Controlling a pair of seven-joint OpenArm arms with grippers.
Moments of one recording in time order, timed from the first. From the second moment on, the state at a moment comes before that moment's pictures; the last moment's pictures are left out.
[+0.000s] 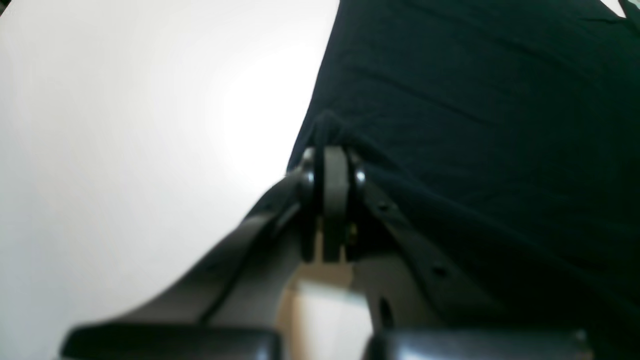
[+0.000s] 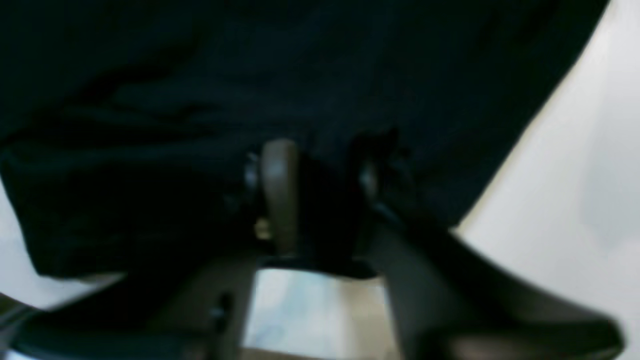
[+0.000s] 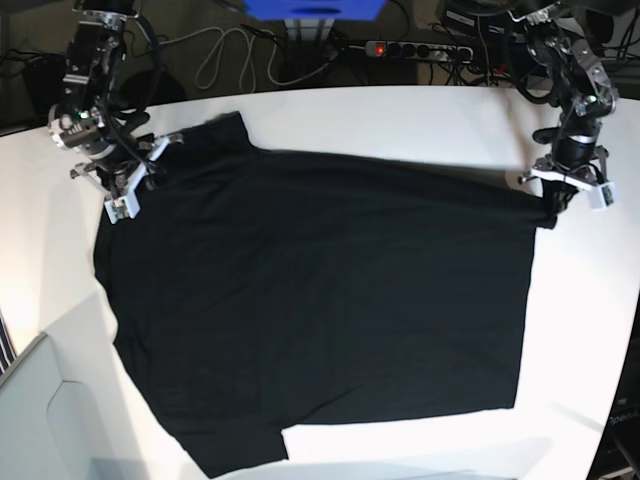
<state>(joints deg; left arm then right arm) 19.0 -12.3 -38.7 97.6 -31.4 -20.9 35.0 -17.4 8.5 18.5 103.8 13.2 29.8 -55.1</state>
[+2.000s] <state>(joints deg) -2.7 -12.8 -36.8 87.8 -25.1 -20.5 40.8 19.2 11.2 16.0 79.1 12.7 33.0 -47.9</state>
